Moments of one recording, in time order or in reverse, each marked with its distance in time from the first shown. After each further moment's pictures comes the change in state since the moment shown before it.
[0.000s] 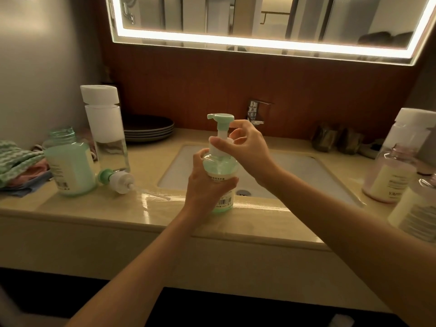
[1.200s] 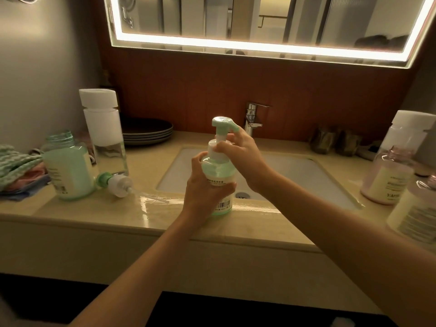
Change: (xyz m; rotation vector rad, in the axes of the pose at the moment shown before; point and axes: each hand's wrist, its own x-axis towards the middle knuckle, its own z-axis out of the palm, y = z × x) left_hand 0.000 -0.004 -0.001 0.043 0.004 0.009; right_hand -0.005 -0.007 0.007 0.265 -0.126 0.115
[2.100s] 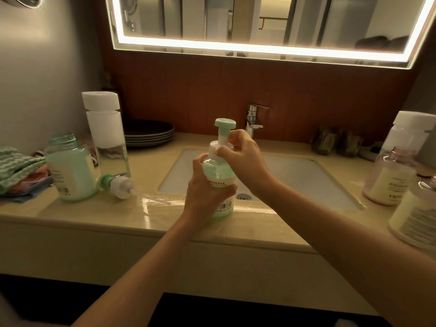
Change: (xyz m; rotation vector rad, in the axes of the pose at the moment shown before) left_hand 0.001 -0.003 -0.001 0.039 -0.015 0.024; right_hand -0.004 0.005 0.002 -0.172 0.117 -0.076
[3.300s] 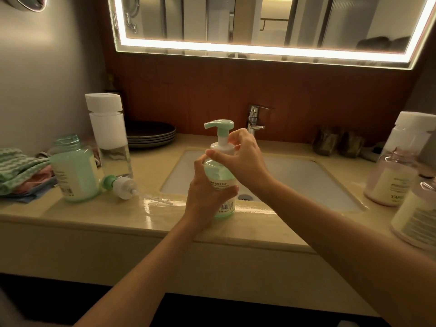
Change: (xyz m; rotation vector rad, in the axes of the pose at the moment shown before) left_hand -0.003 0.003 -0.001 0.005 0.003 0.007; right_hand 0.004 0.004 0.005 -0.193 0.055 -0.041
